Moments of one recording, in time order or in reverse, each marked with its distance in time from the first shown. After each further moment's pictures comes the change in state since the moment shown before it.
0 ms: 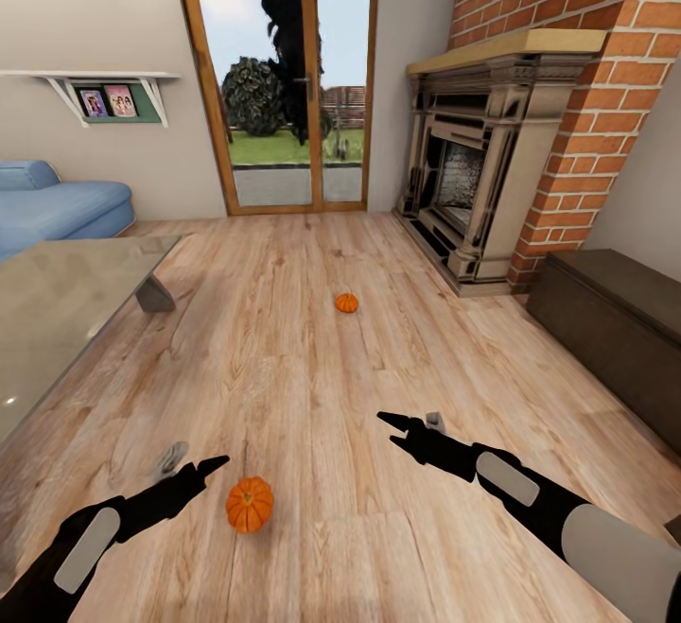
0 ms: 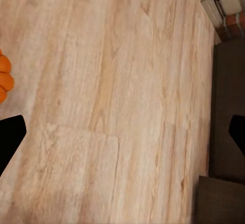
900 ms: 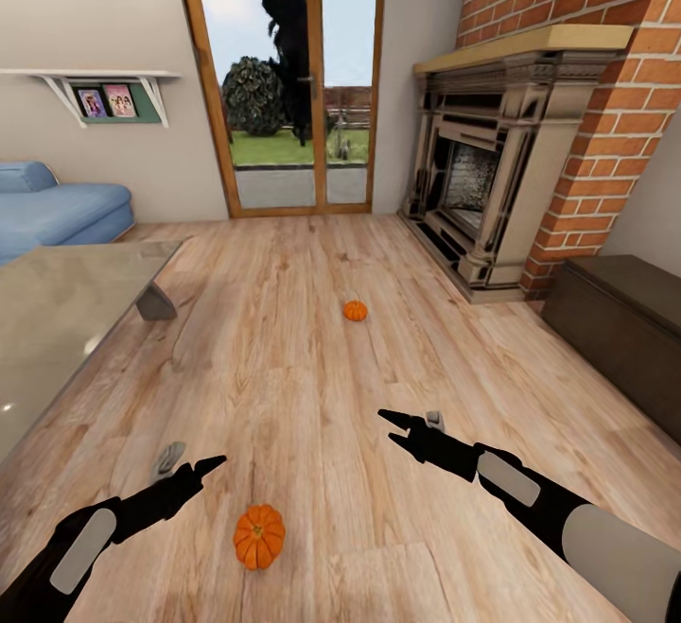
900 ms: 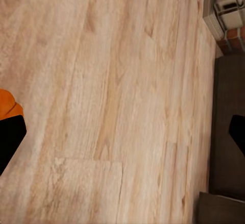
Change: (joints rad) left arm 0.000 0.008 0.007 0.008 0.009 0.003 -0.003; right arm 0.000 -0.001 -0.002 0.011 -0.003 0.004 0.061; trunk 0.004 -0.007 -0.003
